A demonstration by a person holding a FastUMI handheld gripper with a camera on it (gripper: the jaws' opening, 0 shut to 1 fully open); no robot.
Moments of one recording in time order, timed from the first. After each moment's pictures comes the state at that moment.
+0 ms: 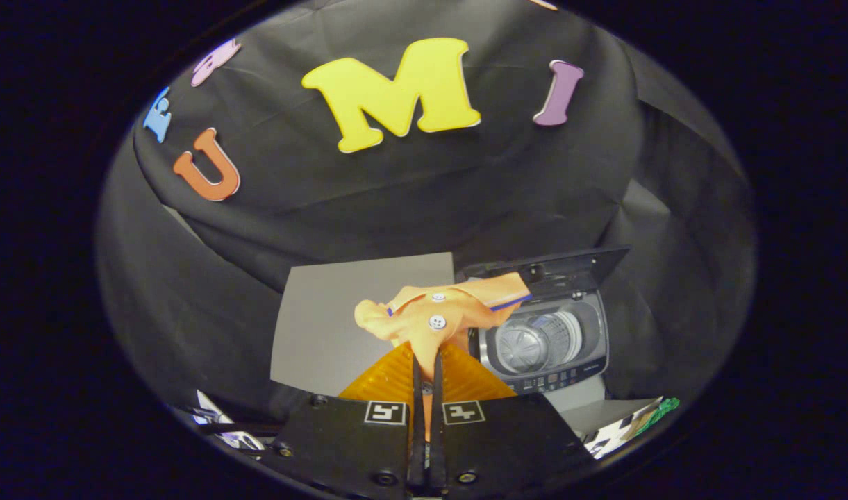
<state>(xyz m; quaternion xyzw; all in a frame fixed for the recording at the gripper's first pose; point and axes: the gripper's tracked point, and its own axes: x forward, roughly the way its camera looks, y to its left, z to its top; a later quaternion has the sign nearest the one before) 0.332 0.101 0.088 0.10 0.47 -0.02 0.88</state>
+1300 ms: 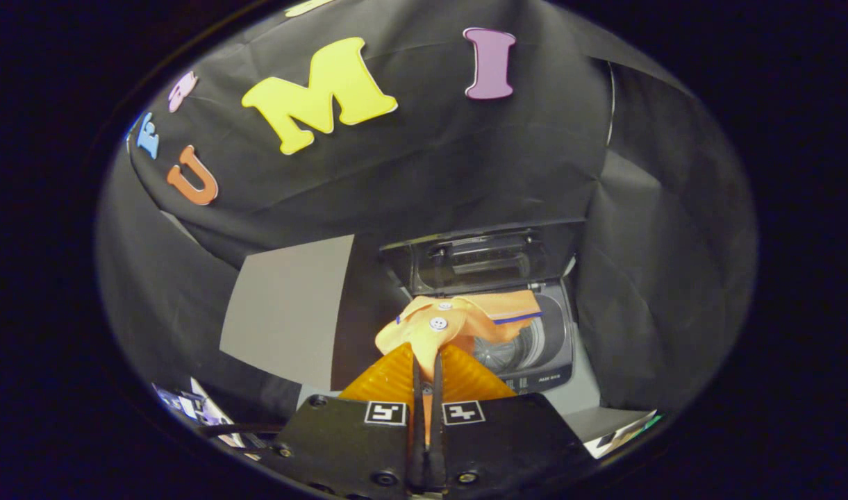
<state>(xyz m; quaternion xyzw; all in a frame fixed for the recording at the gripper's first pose) 0.325 -0.084 0.006 0.12 0.47 0.03 0.87</state>
